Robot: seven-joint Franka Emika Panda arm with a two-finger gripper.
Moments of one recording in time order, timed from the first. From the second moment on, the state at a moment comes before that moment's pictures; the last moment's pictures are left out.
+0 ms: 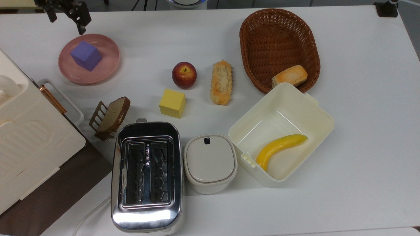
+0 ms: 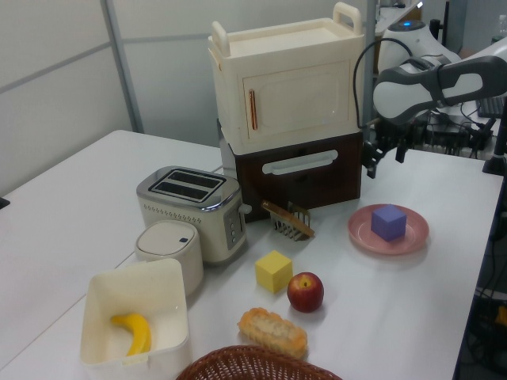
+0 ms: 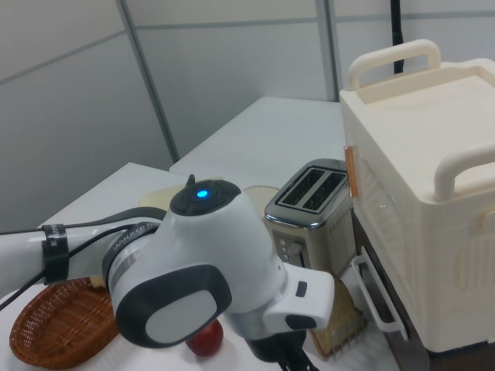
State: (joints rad) arm -0.26 -0.08 -0.26 -2.07 -0.12 2.15 -0.08
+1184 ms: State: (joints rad) arm -0.26 0.08 -0.30 -2.08 0.04 2.19 -0.14
